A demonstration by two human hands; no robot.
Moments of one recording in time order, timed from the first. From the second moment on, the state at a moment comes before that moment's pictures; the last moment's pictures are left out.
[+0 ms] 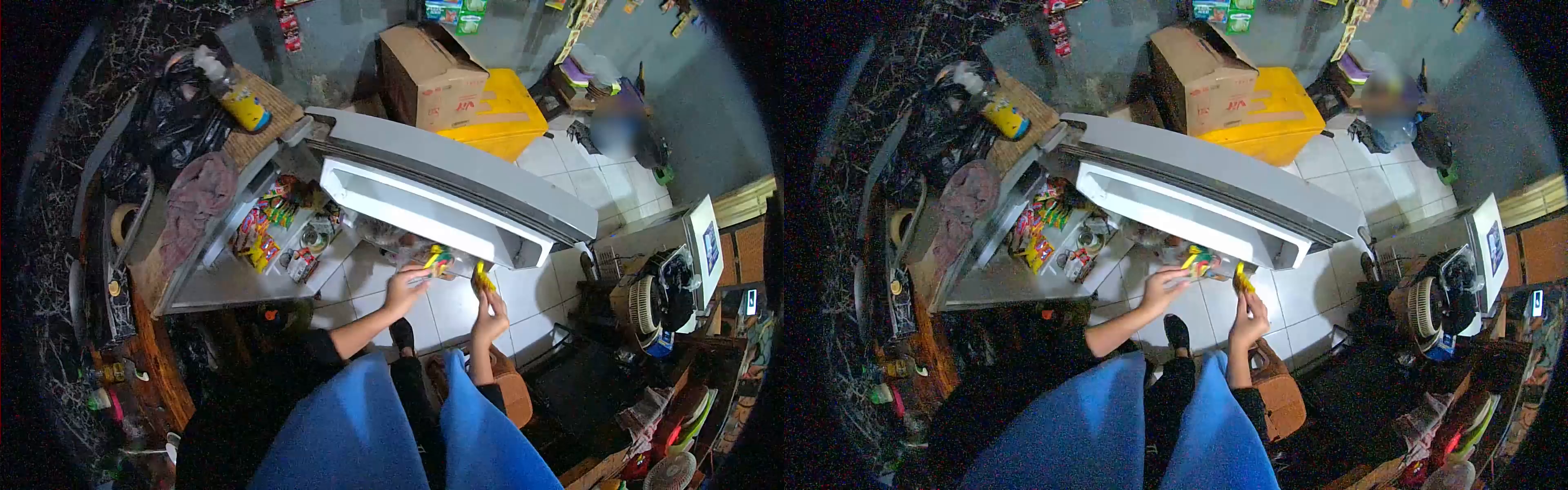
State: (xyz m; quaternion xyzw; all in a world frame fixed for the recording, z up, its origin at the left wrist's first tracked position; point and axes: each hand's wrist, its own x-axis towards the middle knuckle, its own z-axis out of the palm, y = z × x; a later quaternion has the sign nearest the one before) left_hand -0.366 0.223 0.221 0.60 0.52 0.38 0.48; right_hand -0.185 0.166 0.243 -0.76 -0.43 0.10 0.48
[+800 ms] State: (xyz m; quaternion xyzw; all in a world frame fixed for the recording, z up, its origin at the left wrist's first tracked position) left_hand -0.525 0.206 0.420 0.12 0.20 0.55 0.81; right_hand -0.130 0.299 0.398 -0.52 -0.46 0.38 0.61
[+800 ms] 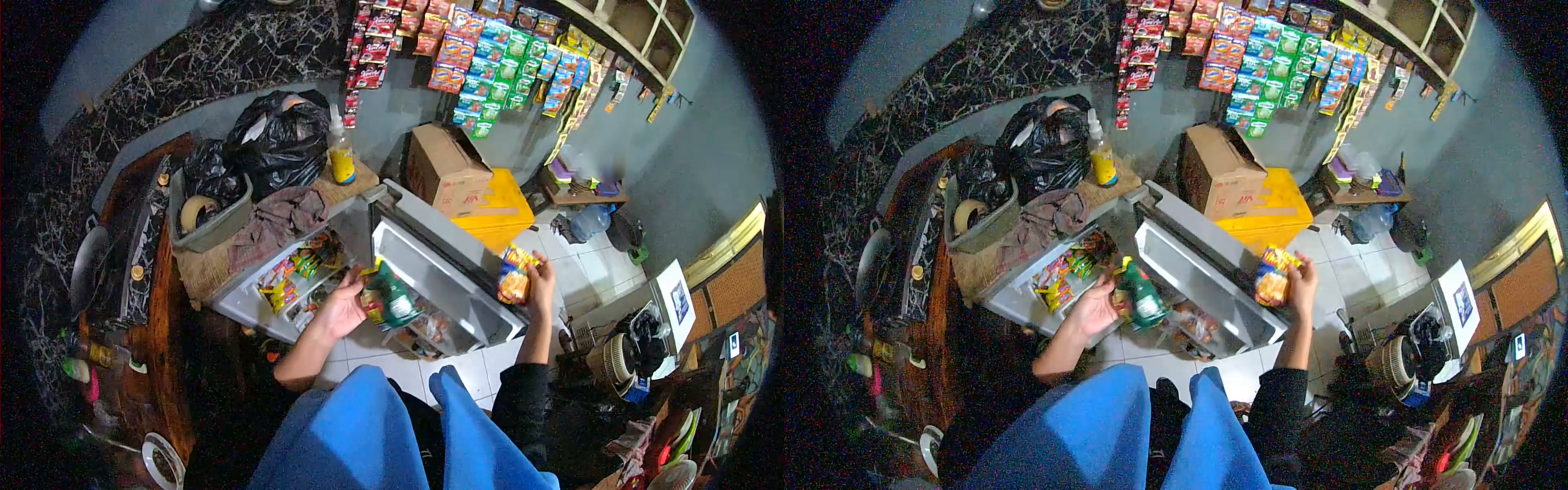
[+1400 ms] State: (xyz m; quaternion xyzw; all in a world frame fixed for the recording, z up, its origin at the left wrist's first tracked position) left_hand -0.570 0.209 0.432 0.00 -0.11 0.48 0.87; right_hand -0.364 0.116 0.435 -0.51 -0.58 0.42 0.48
